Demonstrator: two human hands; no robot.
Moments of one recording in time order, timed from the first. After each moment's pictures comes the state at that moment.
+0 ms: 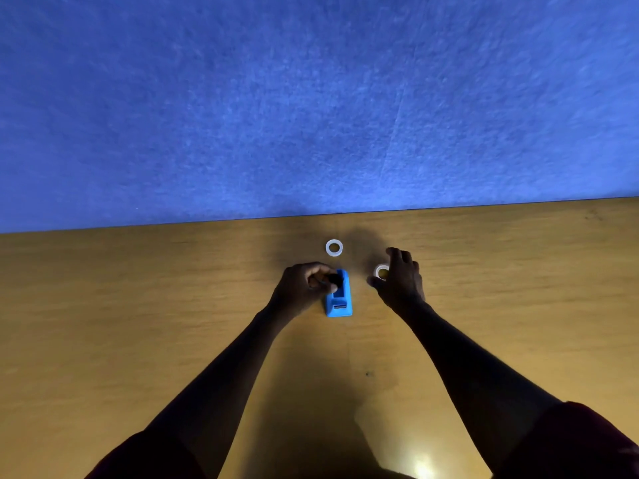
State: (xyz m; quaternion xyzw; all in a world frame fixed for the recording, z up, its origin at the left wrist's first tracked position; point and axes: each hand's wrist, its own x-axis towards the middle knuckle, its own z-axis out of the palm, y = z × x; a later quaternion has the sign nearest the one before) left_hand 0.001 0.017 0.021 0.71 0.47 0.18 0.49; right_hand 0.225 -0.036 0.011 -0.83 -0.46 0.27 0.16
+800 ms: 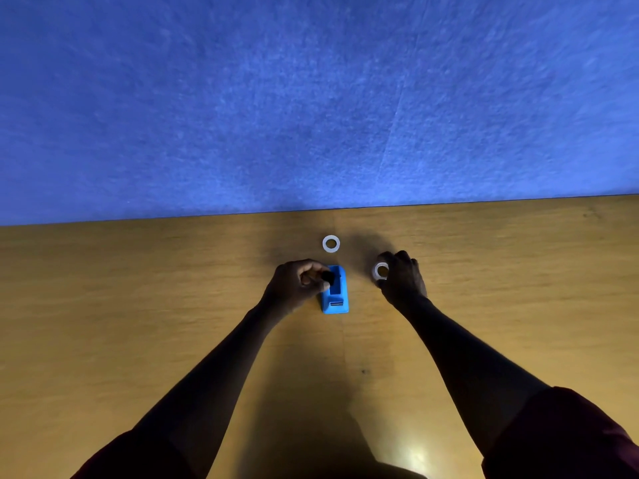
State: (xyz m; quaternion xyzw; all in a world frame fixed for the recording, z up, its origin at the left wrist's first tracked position) left_hand -0.006 0.020 0.015 0.72 0.47 0.17 0.48; right_hand 0.240 -0.035 -0.003 -0.82 -0.52 0.23 0.09
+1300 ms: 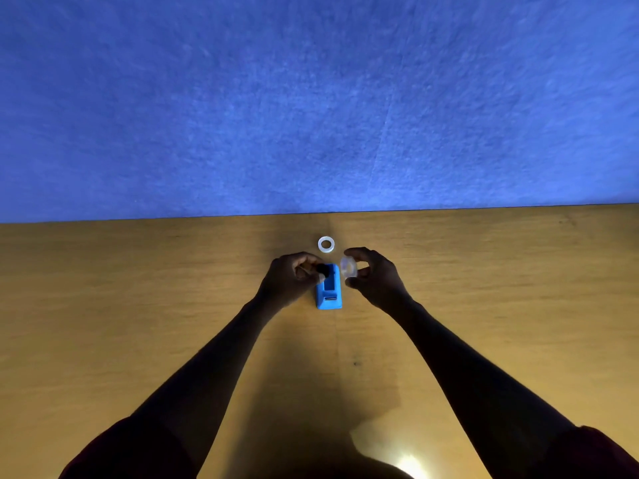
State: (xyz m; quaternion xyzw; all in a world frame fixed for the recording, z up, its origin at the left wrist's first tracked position) left_hand -0.005 0.007 0.045 0.72 0.48 0.21 0.46; right_hand 0.206 -0.053 0.046 -0.70 -0.53 0.37 0.30
